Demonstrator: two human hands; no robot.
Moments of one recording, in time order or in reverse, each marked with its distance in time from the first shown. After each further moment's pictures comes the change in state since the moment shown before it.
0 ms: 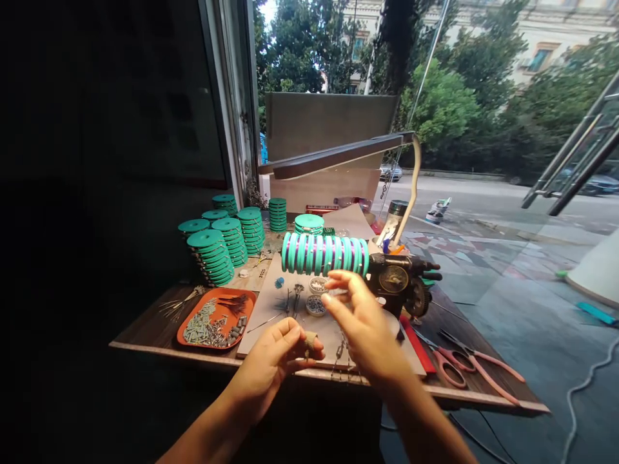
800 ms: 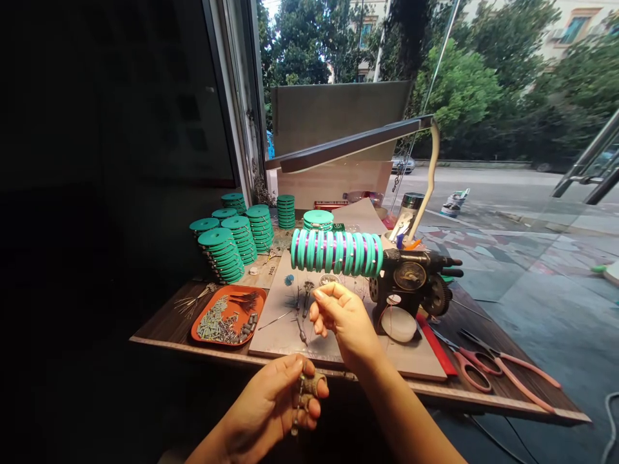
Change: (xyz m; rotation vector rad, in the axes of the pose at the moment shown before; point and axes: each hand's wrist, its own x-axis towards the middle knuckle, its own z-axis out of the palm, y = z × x) left_hand -0.031 -0.023 -0.017 -0.252 -0.027 -0.273; right_hand 0.010 0.034 0.026 0.213 -0.238 0.235
